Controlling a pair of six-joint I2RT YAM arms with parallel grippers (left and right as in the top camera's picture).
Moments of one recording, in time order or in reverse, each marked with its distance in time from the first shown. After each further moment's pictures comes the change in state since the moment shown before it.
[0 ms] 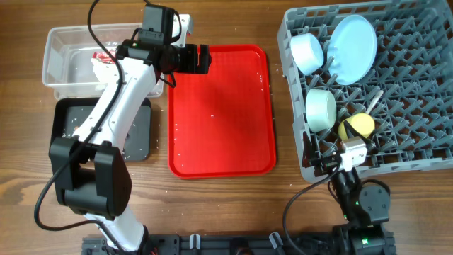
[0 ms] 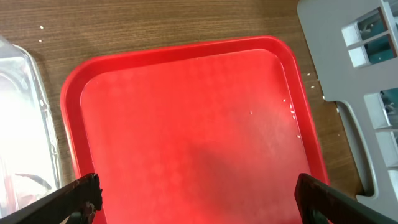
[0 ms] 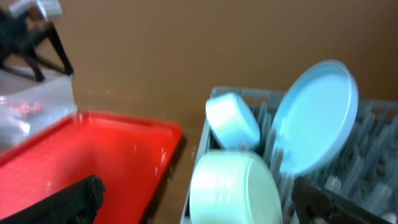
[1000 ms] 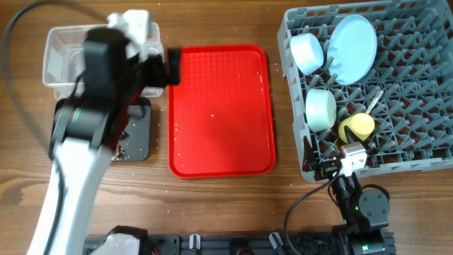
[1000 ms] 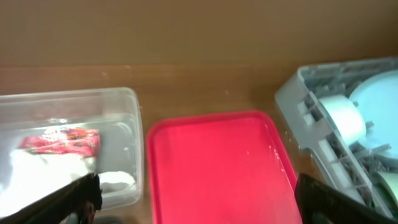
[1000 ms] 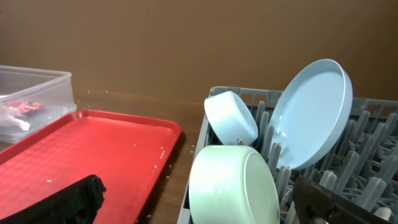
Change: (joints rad) left arm 0.045 -0.629 -0.268 0.103 -0.164 0.006; right arm 0.000 -0.125 -0.016 -0.092 0.005 0.000
